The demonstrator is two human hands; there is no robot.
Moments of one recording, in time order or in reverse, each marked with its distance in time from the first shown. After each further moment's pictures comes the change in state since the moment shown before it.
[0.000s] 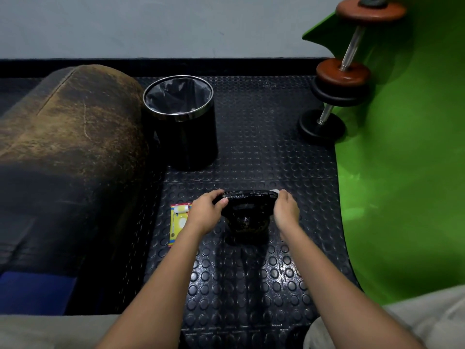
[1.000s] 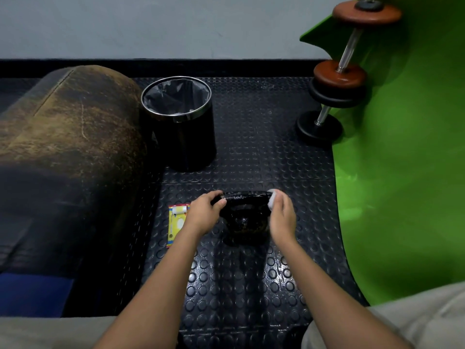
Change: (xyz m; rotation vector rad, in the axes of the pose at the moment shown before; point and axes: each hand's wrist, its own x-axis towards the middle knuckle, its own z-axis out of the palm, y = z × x) left_hand 0.004 -0.005 0.004 -0.017 0.008 -0.005; right_hand -0.008 0.027 0.002 -0.043 0.052 -0.360
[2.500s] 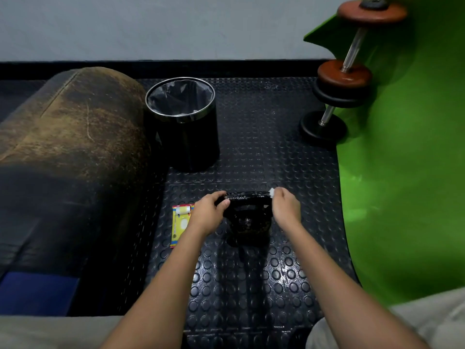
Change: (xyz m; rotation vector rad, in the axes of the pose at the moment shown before) left_hand -0.002 0.001 -0.001 0.015 -0.005 0.014; right_hand 0.021 -0.034 -0.004 -0.197 -0.115 0.166
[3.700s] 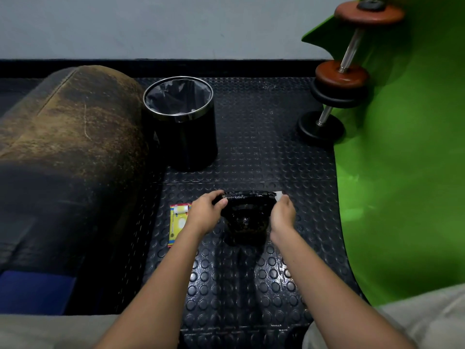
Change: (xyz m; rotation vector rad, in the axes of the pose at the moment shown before) left_hand 0.000 -0.001 -0.001 -0.024 0.001 -0.020; right_hand -0.011 0.008 0.018 0.583 0.130 0.349
